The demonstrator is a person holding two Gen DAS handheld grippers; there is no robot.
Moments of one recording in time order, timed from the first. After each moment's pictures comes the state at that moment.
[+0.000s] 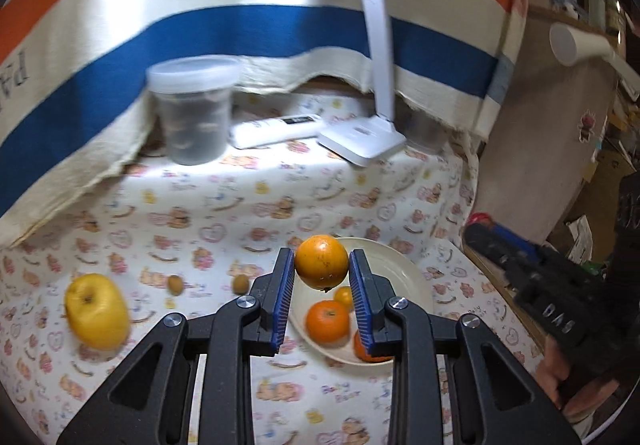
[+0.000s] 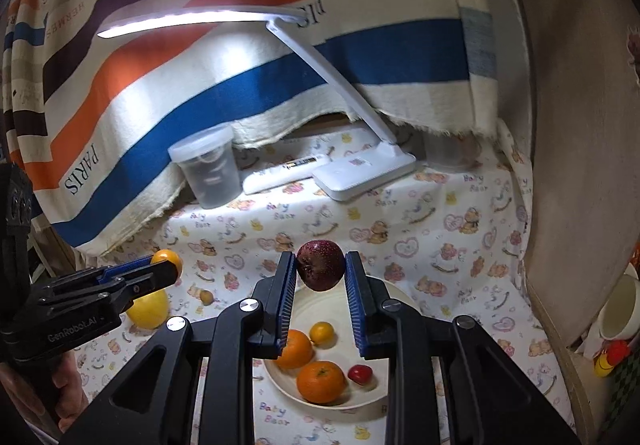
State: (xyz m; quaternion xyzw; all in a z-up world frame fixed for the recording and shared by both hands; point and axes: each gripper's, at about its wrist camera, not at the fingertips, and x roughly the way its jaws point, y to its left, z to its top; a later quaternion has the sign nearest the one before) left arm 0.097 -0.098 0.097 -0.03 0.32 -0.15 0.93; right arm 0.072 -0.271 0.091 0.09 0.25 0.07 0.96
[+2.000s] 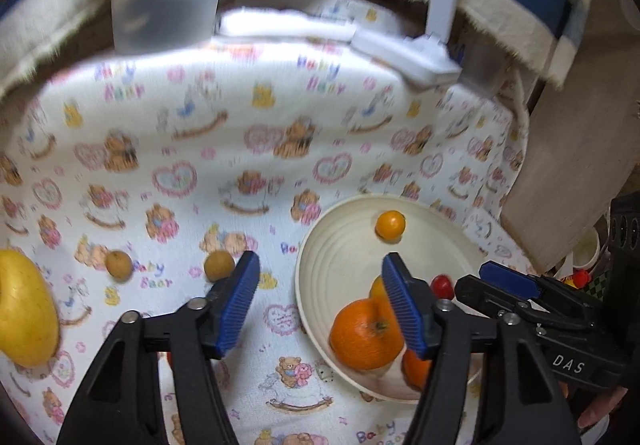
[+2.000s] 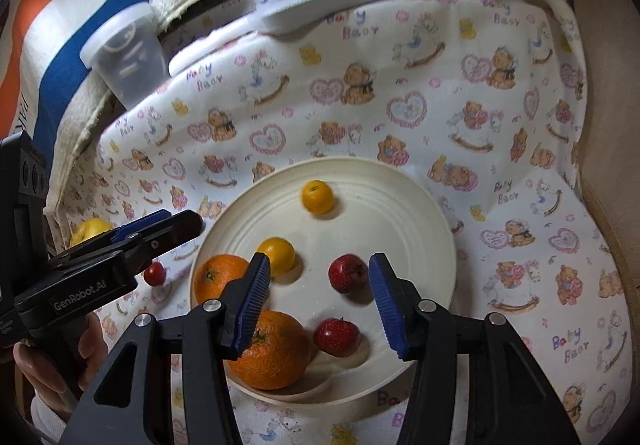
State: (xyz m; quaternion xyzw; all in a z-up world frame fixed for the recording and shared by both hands) left arm 0.172 -0.096 0.000 -0.06 0.38 -0.16 0.91; right arm 0.142 -0.278 -0.019 0.13 0.39 0.08 0.91
